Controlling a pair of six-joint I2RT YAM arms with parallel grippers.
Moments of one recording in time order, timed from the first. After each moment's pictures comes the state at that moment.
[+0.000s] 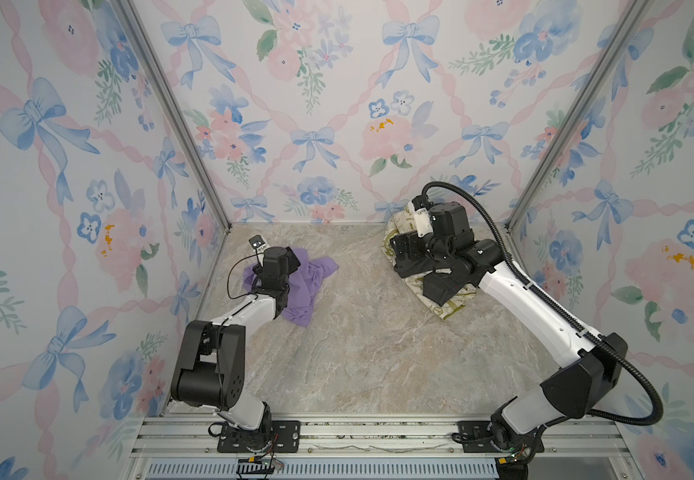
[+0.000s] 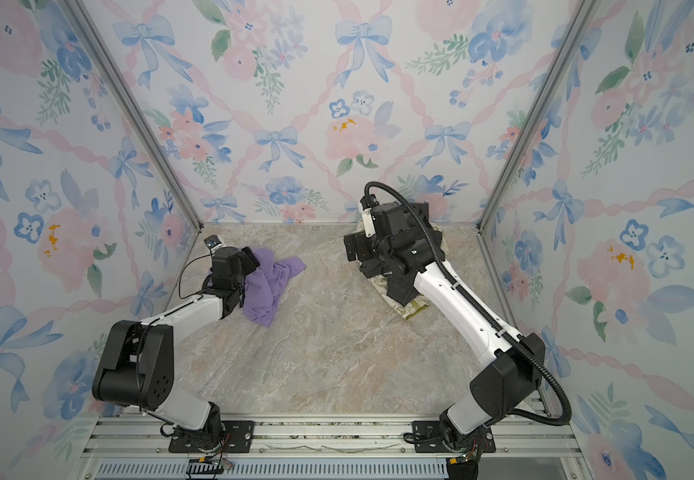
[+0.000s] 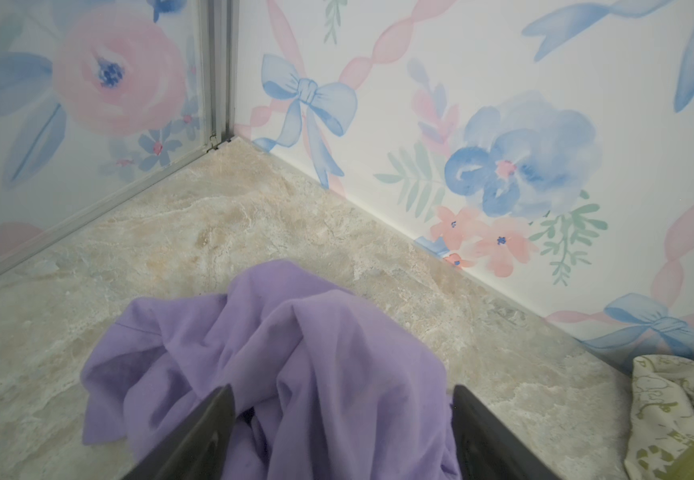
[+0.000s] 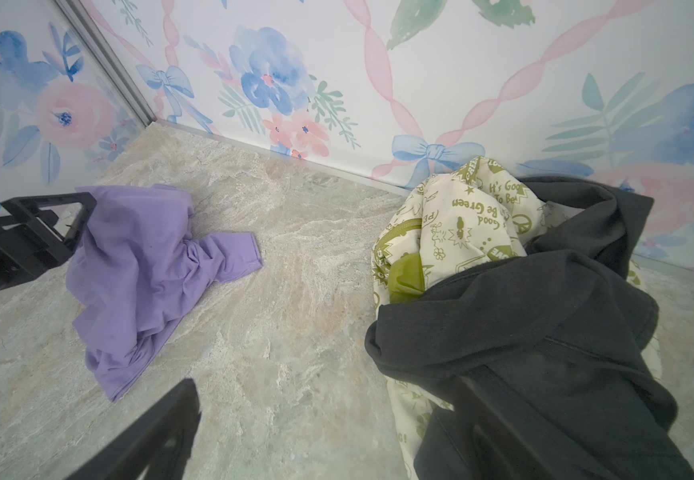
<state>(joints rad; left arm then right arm) -0.14 1.52 0.85 0.32 -0.39 -0.51 0.54 1.56 1.59 -0.58 0.09 0.12</state>
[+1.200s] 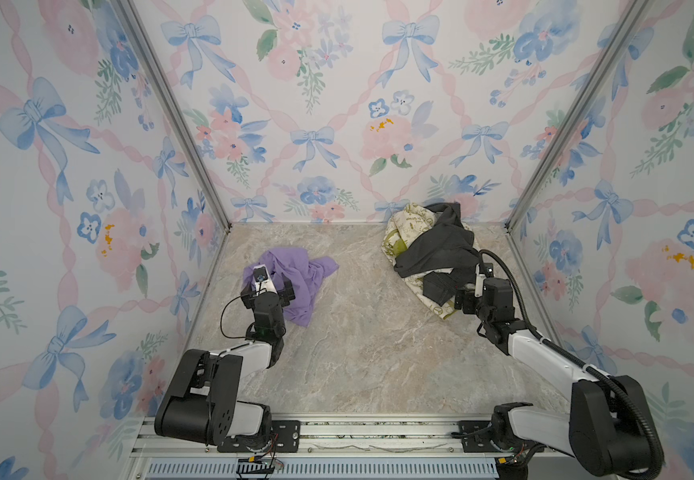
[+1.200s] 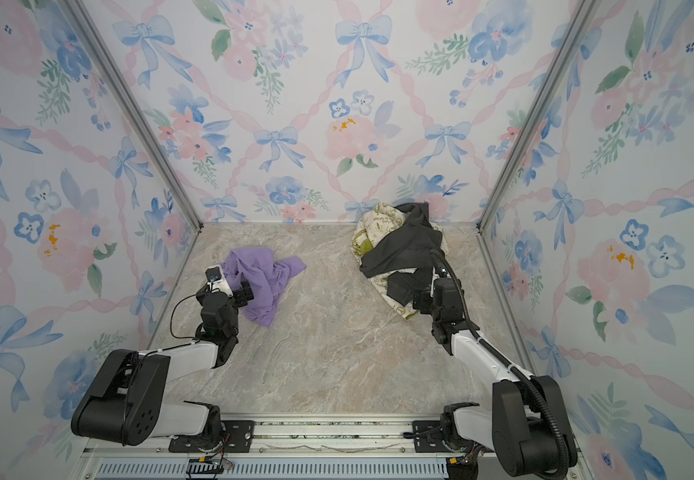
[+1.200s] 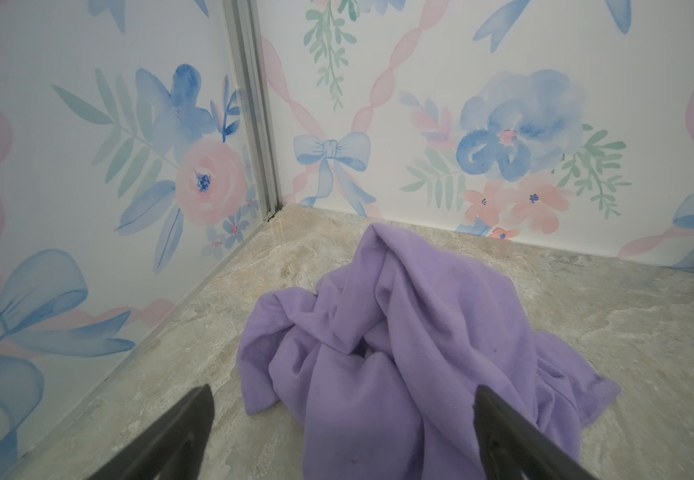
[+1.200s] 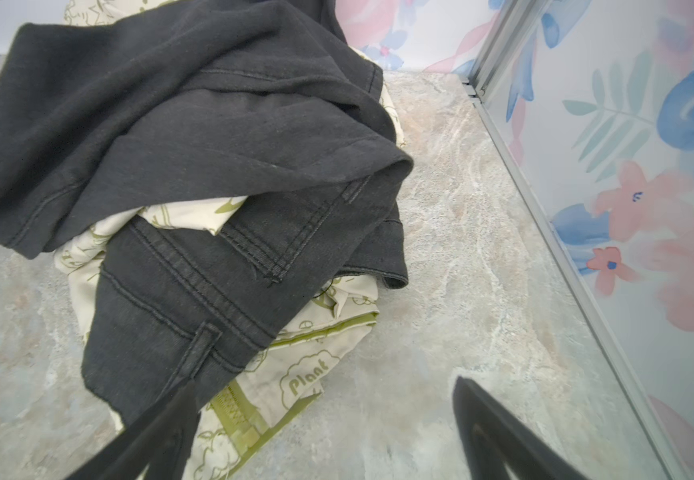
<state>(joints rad) -0.15 1.38 0.36 0.88 -0.46 -0.07 0.12 1.24 0.53 0.16 0.24 0.04</state>
